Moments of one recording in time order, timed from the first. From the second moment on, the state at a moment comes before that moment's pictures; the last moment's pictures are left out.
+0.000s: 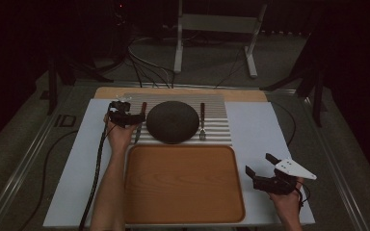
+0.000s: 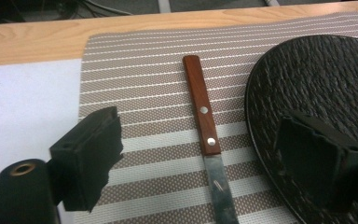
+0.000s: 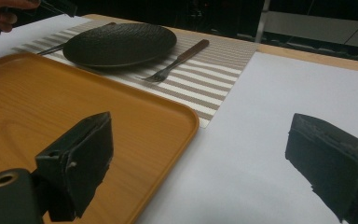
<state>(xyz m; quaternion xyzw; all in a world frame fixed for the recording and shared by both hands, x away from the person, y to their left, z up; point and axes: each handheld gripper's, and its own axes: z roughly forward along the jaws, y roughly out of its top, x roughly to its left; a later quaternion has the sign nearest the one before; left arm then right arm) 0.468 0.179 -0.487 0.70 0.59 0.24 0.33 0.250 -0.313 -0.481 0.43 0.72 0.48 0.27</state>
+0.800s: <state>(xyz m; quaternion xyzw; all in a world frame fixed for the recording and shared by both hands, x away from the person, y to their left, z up) 0.488 0.162 -0.512 0.74 0.58 0.20 0.27 0.250 -0.311 -0.482 0.42 0.72 0.48 0.27</state>
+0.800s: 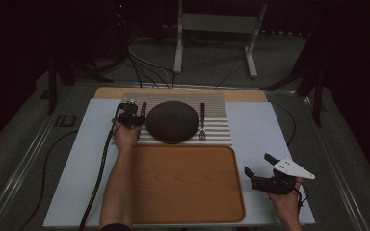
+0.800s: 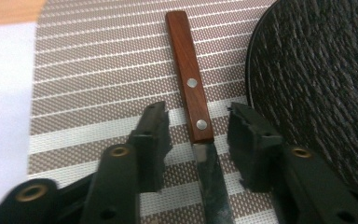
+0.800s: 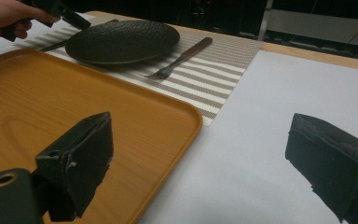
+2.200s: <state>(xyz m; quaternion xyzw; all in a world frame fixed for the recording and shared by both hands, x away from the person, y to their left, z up) 0.474 0.178 -0.483 0.72 0.60 0.18 0.28 0.250 -0.310 -0.482 0.42 0.73 0.47 0.27</state>
